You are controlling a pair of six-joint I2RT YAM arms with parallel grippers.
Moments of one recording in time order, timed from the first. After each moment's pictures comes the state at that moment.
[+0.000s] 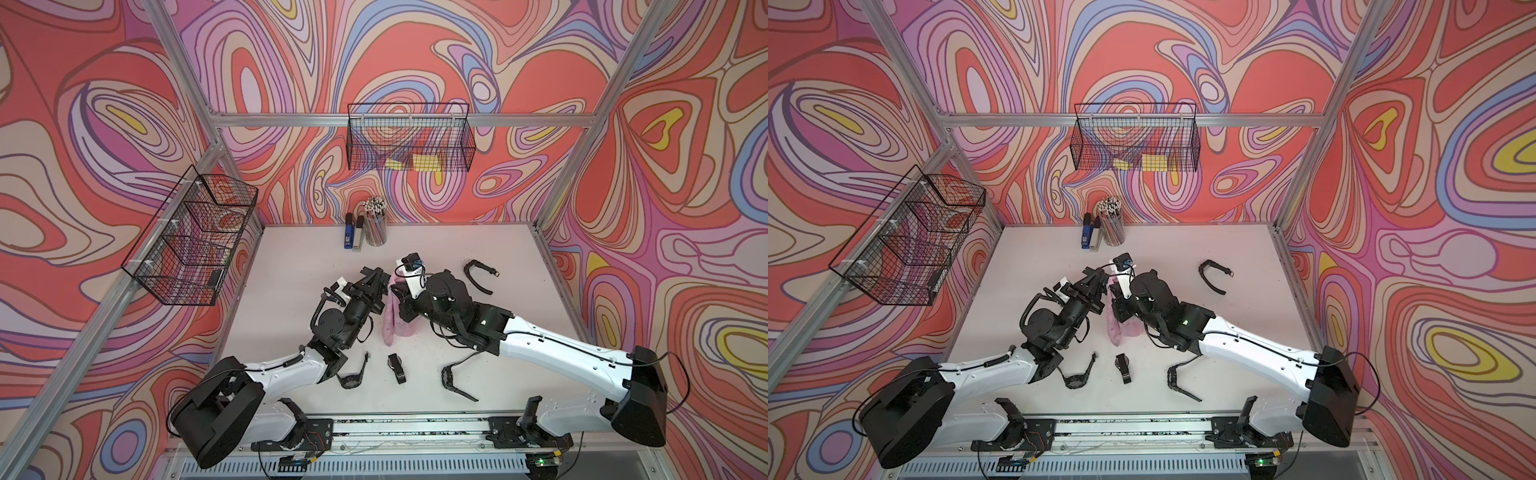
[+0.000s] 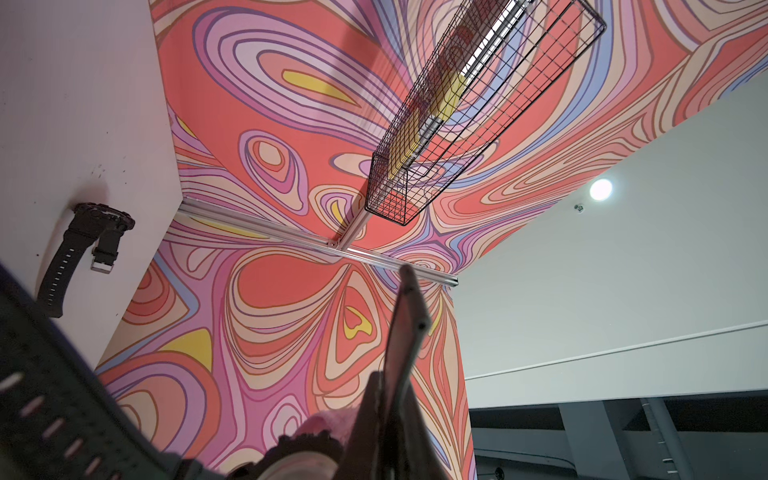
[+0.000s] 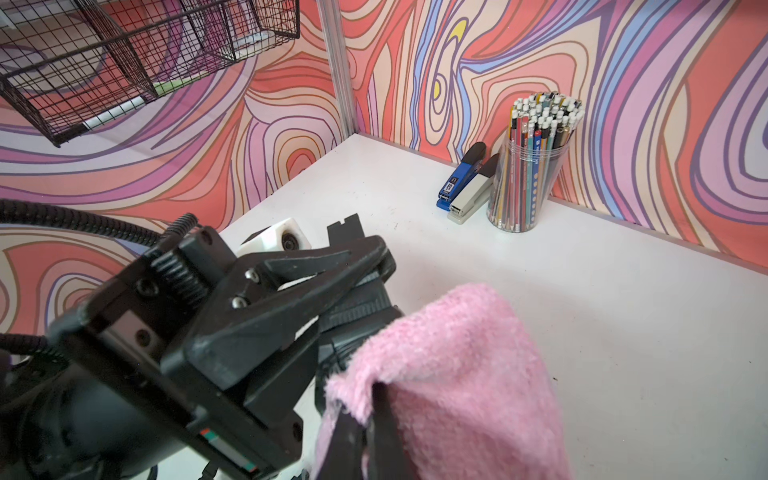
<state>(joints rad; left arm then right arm) -0.70 1.29 0.42 1.13 -0.19 -1.97 0.97 1.35 1.11 -0.11 0.20 0.20</state>
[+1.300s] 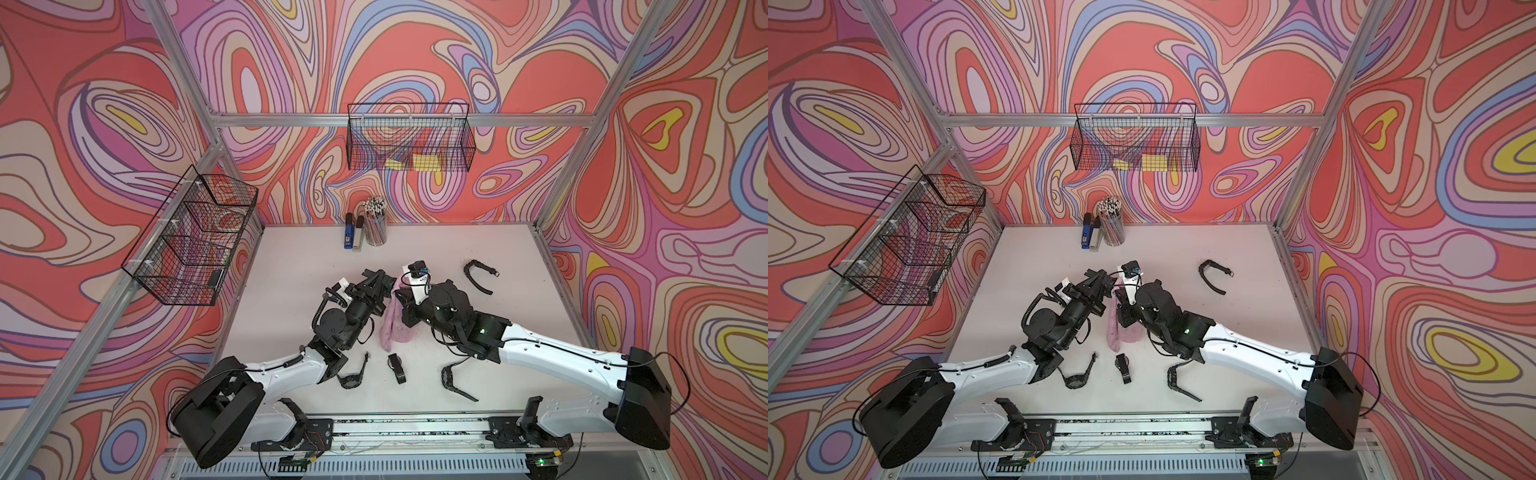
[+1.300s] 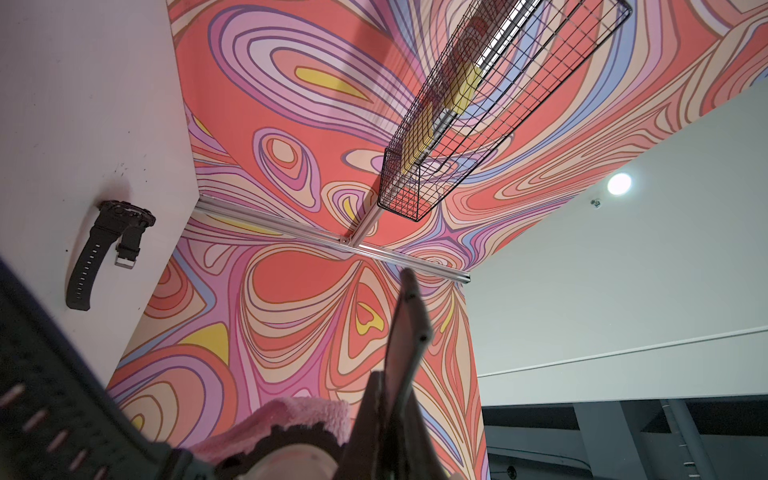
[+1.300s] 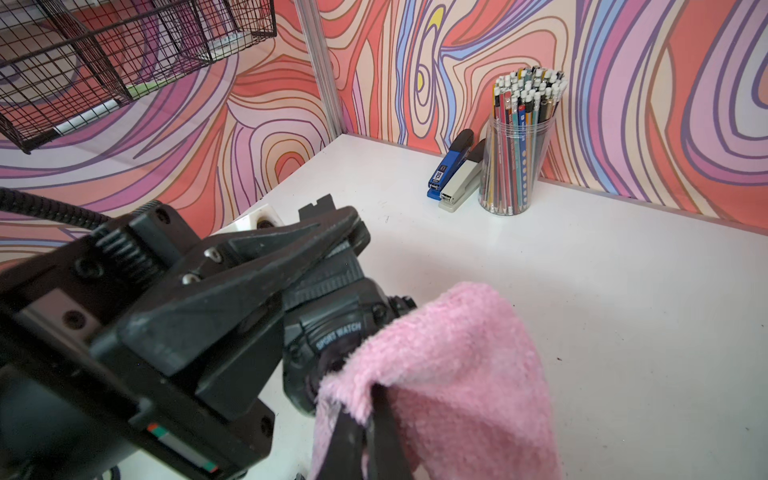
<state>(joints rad) -0.71 1.29 0.42 1.11 -0.18 -1.96 0.97 1.33 0.96 0.03 0.22 0.25</state>
